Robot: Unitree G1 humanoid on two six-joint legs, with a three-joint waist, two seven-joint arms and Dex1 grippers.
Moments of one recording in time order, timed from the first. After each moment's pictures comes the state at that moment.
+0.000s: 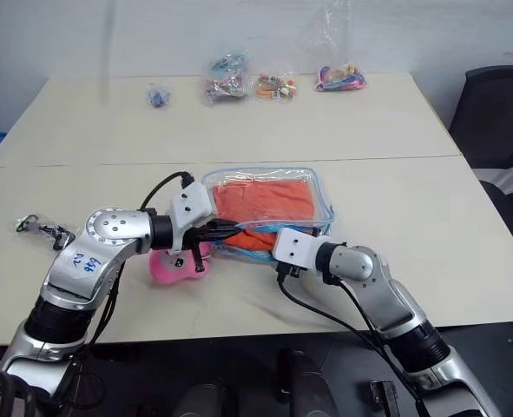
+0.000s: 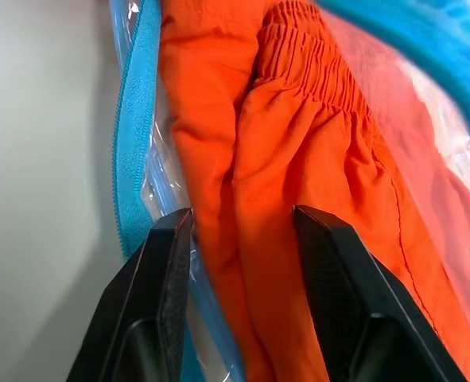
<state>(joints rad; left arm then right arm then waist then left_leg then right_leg) -0.56 0.59 -0.19 -0.30 -0.19 0.68 -0.83 -0.42 -0.54 0.37 -0.15 -0.15 0.19 0.71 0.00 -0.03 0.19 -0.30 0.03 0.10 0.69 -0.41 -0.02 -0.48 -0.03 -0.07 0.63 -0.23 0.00</state>
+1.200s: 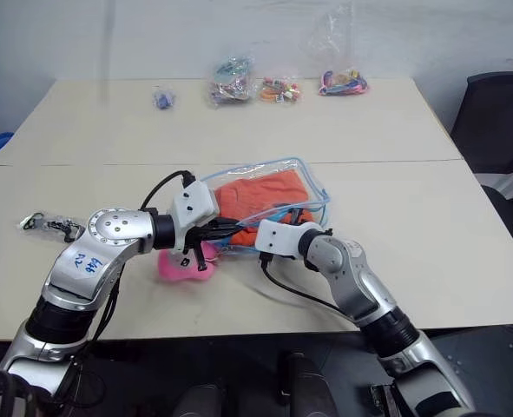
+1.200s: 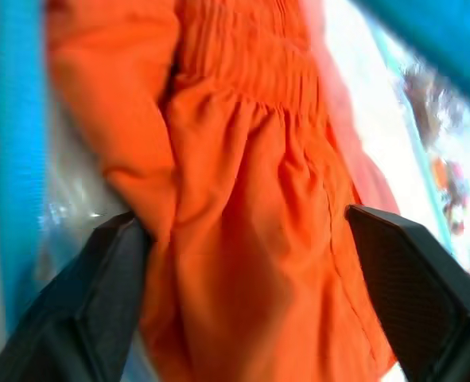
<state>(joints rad) -0.57 0.59 -0.20 -0.32 -0.19 0.69 -0.80 -0.50 -0.37 0.39 -0.06 -0.43 0.30 0.55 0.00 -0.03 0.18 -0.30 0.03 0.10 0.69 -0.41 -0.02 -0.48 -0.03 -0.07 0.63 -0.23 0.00</state>
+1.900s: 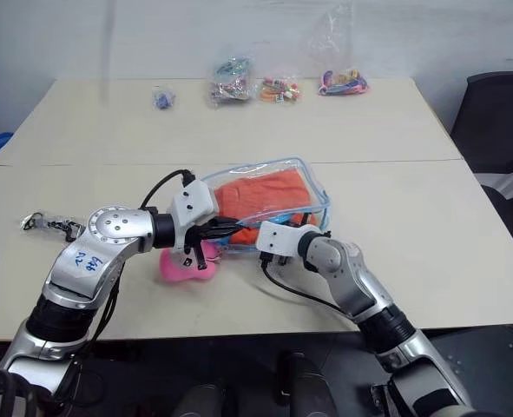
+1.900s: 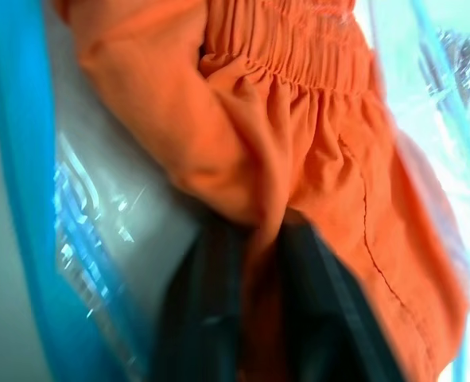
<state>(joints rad) -0.57 0.59 -0.20 -0.30 -0.19 0.67 -0.80 -0.51 -0.43 0.43 0.01 -0.43 0.21 0.56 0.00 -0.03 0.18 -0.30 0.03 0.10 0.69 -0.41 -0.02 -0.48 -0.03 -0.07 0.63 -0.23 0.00</state>
